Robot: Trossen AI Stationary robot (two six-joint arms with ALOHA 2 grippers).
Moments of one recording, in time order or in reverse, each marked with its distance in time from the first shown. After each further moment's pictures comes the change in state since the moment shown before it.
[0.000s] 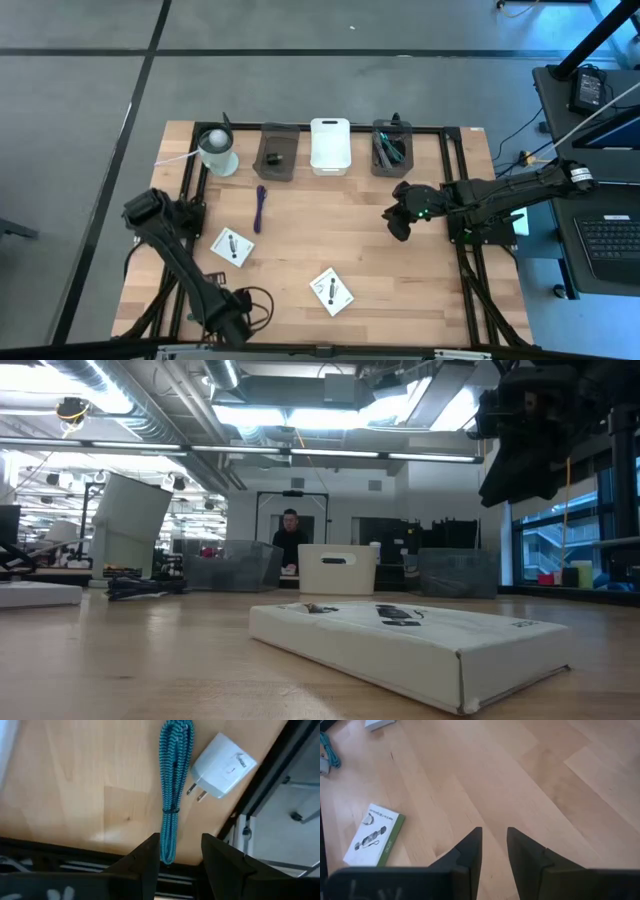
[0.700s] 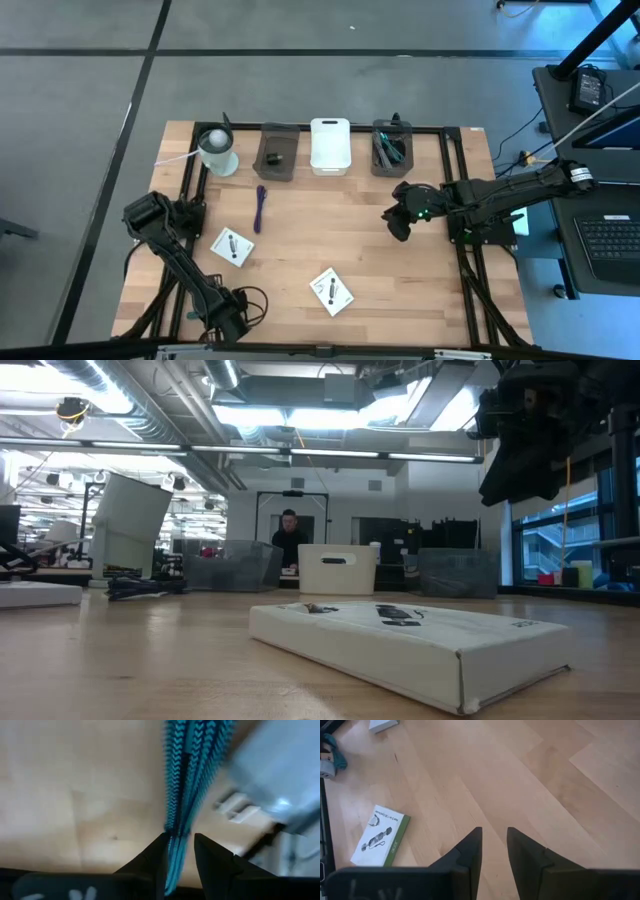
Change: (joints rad) left arm -0.028 0.022 -0.238 0.279 0.071 -0.058; right arm 0.002 0.001 0.001 0.009 -0.011 0.024
